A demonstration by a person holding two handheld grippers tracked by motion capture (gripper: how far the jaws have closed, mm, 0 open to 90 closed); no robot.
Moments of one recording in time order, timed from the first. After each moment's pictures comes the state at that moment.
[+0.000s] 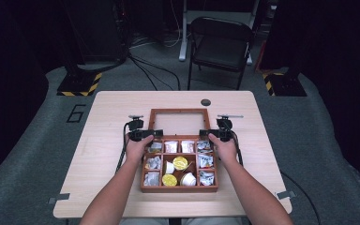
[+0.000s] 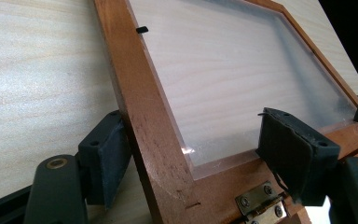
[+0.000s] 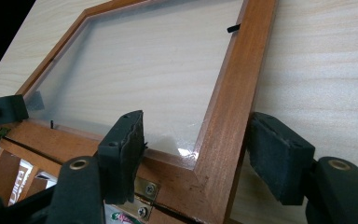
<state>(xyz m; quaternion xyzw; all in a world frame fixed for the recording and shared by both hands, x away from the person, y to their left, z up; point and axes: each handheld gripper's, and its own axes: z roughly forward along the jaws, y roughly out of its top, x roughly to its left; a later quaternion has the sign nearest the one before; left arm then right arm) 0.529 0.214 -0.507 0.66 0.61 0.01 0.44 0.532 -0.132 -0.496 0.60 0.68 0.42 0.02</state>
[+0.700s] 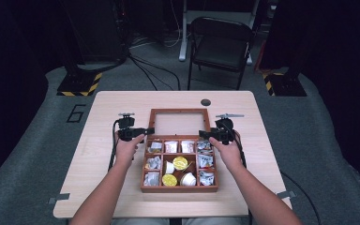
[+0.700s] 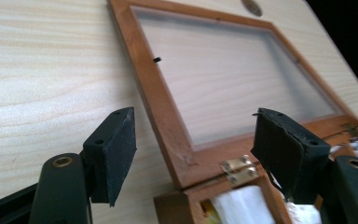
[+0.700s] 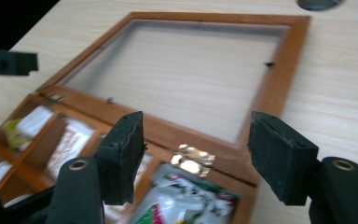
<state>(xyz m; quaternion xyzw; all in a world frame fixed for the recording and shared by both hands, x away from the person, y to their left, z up) 0.503 0.241 -0.465 0.68 0.59 0.05 0.44 0.494 -0.122 -0.452 0.51 0.74 0.43 0.10</state>
